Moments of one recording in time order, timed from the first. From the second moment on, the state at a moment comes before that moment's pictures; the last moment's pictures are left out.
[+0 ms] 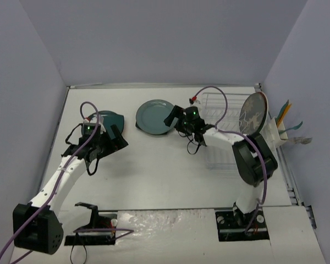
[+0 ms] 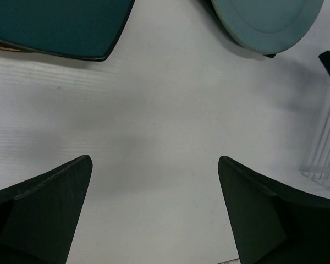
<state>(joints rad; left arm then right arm) -0.20 1.09 0.79 -0.49 0.13 -0.61 0.52 1.79 1.04 0.22 0.04 0.80</state>
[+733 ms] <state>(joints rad) -0.19 1.03 0.77 -0.62 0.12 -0.46 0.51 2.10 1.22 0.30 0.10 0.92</state>
